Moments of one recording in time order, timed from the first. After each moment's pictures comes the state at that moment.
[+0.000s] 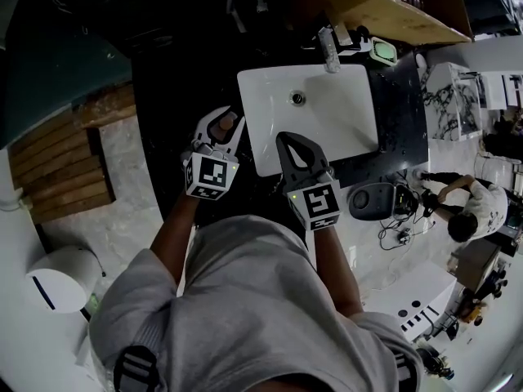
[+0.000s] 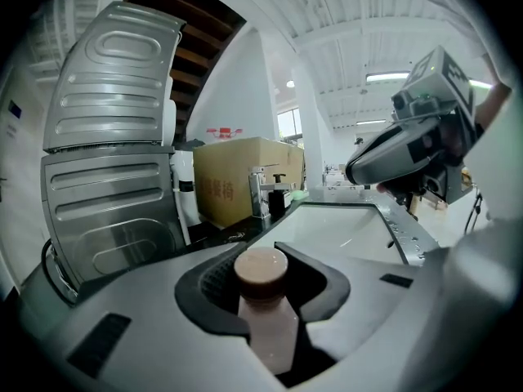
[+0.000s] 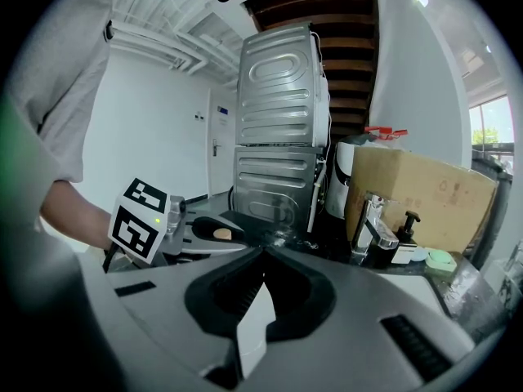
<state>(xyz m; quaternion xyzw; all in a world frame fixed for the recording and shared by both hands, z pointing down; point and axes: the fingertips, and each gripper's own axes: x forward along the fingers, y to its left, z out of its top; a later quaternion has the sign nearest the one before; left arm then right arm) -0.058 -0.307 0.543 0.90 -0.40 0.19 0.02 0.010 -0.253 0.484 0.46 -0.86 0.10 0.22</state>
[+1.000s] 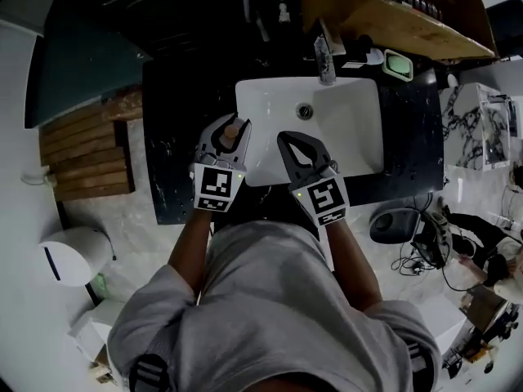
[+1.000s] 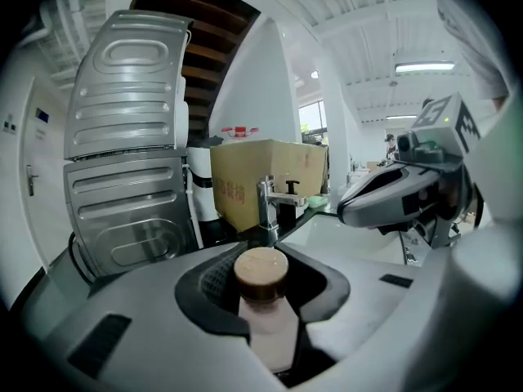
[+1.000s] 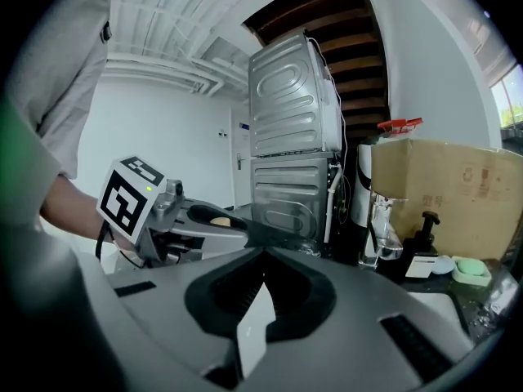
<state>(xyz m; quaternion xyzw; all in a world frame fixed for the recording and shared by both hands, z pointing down) -0.014 -0.311 0.507 0.85 -0.48 0.21 0.05 0.056 -0.277 0.487 0.36 -0.91 0.10 0.18</state>
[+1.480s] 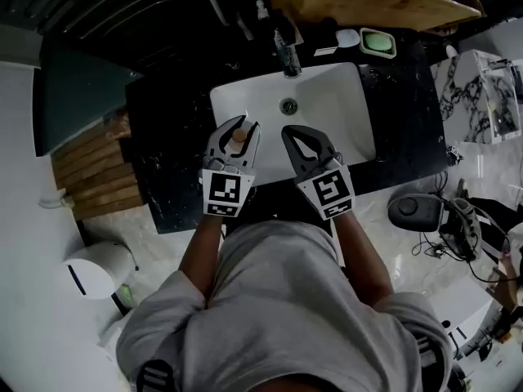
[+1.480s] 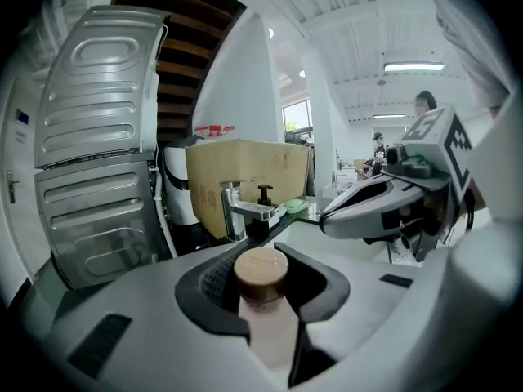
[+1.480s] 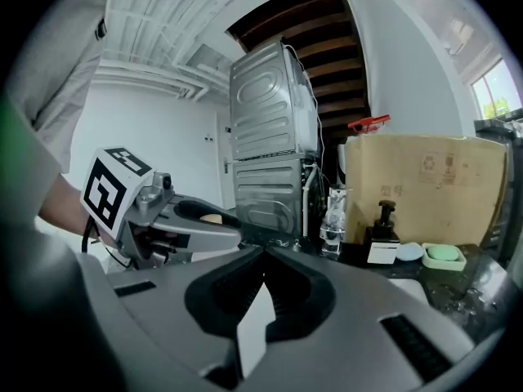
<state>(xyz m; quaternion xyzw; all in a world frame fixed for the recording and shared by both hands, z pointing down) 0.077 -0.316 0.499 0.87 -0.44 0.21 0.05 0.137 -0.292 0.494 0.39 -0.90 0.12 0.16</state>
